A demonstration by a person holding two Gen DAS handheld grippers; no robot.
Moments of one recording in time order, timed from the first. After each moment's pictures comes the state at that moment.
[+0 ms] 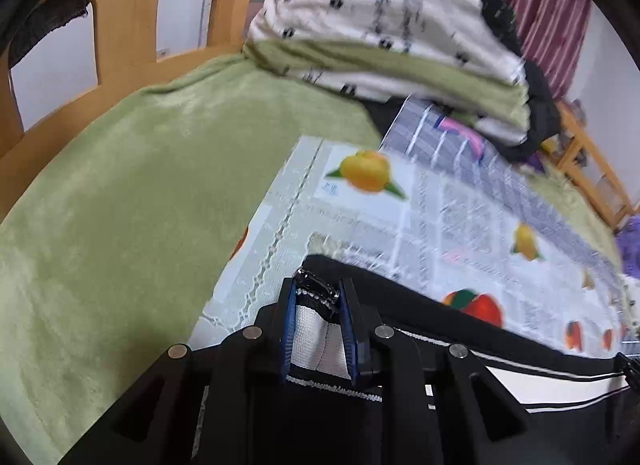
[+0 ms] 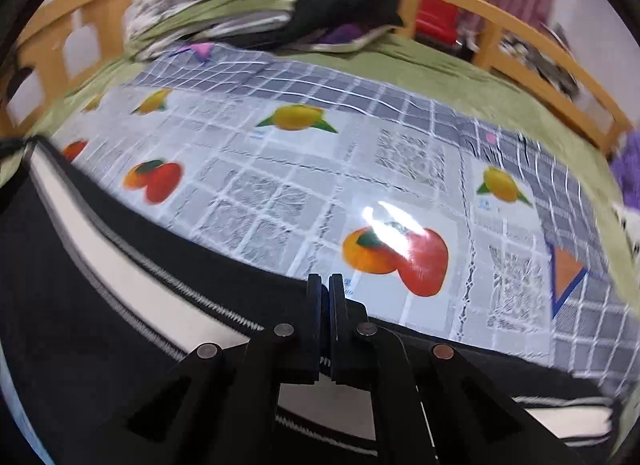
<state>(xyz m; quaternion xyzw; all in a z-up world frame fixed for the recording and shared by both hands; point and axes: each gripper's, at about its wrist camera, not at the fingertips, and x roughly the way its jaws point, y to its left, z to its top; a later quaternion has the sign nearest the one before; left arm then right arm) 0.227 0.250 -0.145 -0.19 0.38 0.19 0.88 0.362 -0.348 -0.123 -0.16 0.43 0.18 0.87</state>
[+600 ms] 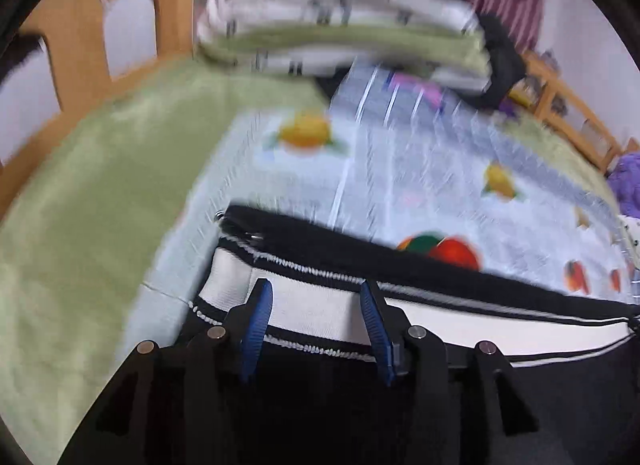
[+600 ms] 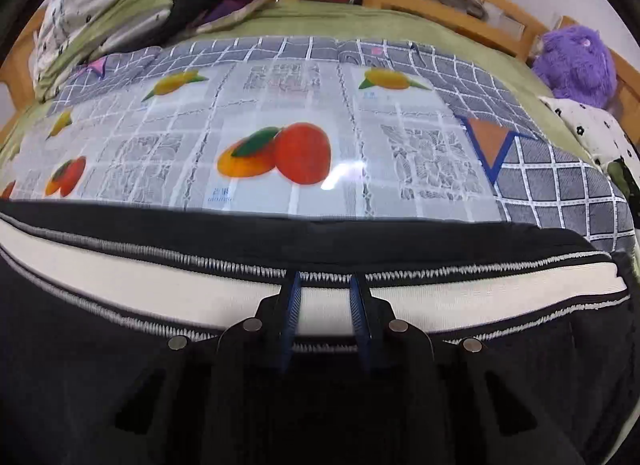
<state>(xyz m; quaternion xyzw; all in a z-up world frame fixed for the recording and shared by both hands) 0.238 0.203 -0.160 -0.14 0.42 0.14 0.88 0.344 -0.410 -0.147 -0.08 0.45 0.02 0.89</state>
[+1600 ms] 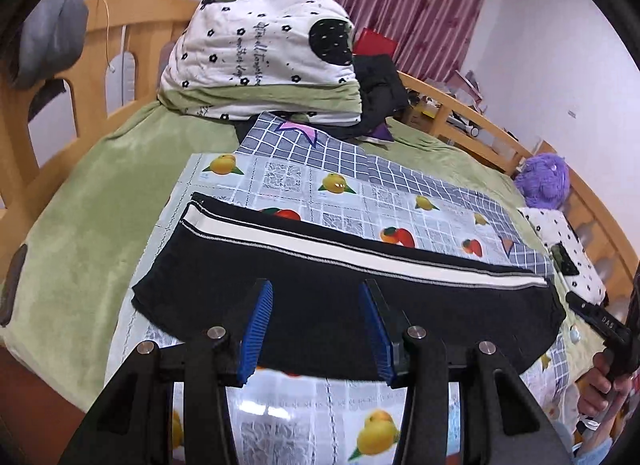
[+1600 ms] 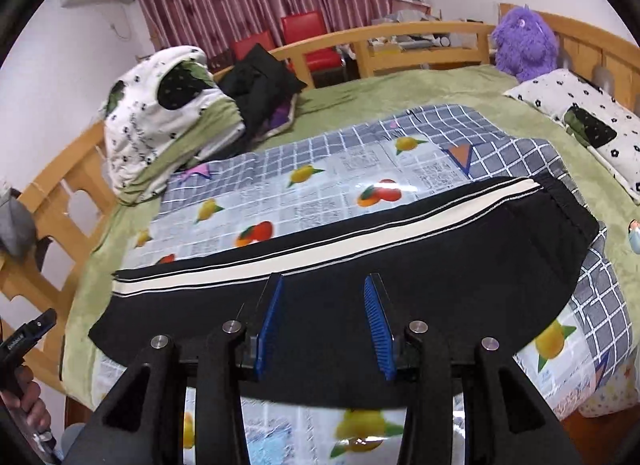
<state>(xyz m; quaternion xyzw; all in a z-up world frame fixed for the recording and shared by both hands) 0.026 0.092 0.012 -0.15 0.35 0.02 0.92 0.097 -0.340 0.026 0.09 0.37 0.05 0.92</state>
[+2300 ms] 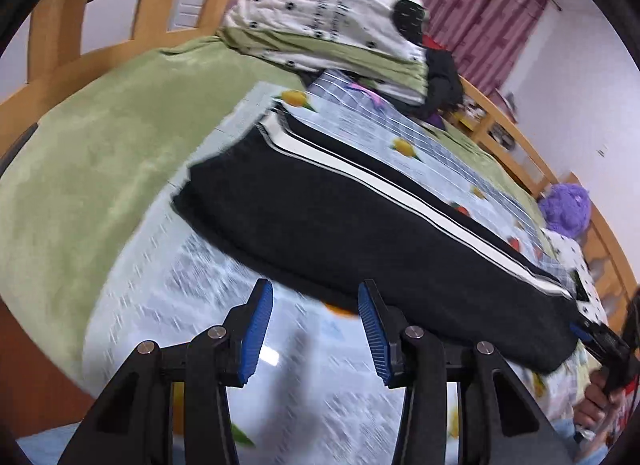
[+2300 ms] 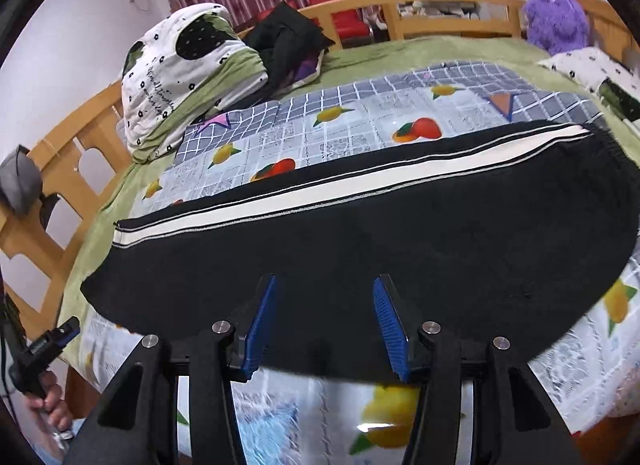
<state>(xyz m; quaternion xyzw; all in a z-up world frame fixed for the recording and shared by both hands) 0.000 0.168 -0.120 -0.25 0.36 0.07 0.90 0.108 -0.315 -0.069 0.09 0.41 0.10 0.90</state>
